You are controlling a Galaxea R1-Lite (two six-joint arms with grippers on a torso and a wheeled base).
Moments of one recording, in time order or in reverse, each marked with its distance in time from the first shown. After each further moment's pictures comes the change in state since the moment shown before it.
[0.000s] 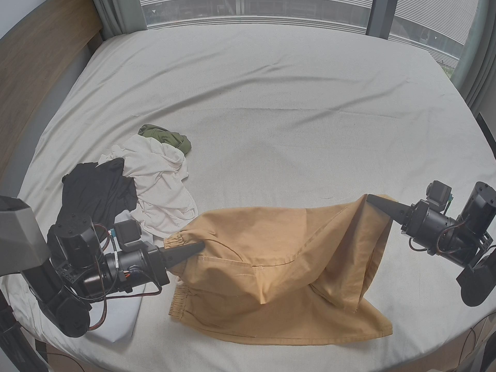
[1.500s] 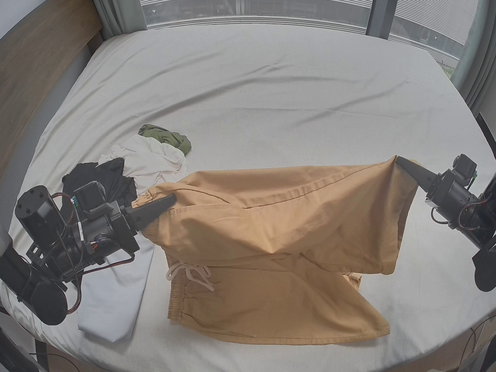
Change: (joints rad) left arm 0.090 -0.175 -0.055 0.000 -0.001 0.038; right arm -0.126 -0.091 -0.074 0.003 0.002 -0.004
